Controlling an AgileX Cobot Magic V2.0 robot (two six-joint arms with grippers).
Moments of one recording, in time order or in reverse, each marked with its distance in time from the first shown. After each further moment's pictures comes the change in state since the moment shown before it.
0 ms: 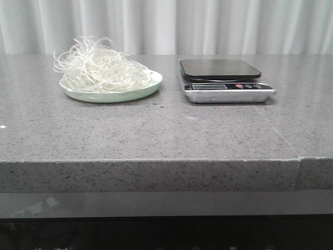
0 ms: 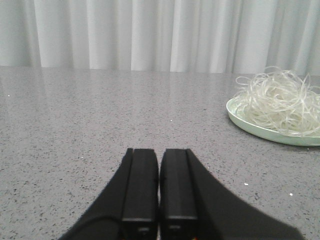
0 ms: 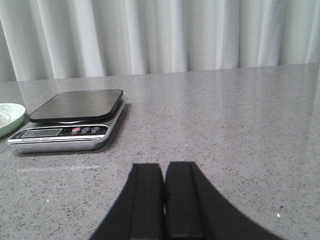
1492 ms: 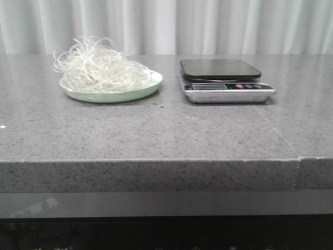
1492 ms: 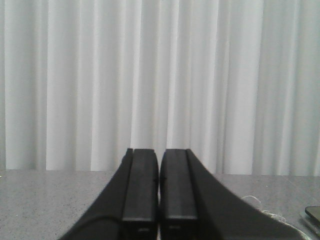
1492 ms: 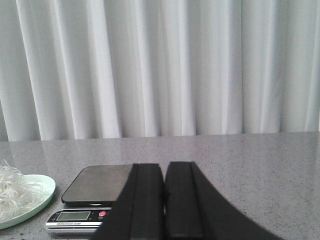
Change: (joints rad) left arm 0.000 0.102 -0.471 0.000 0.123 0.000; right arm 0.000 0.092 -0.471 0.001 0.274 0.000
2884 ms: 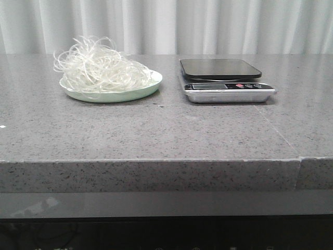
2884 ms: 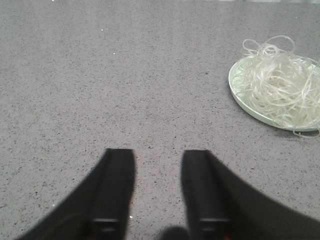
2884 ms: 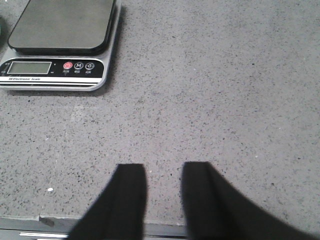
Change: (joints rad) left arm 0.000 0.438 -0.200 -0.006 0.432 0.017; right arm 0.000 0.544 -0.185 -0.026 0.329 -0.018
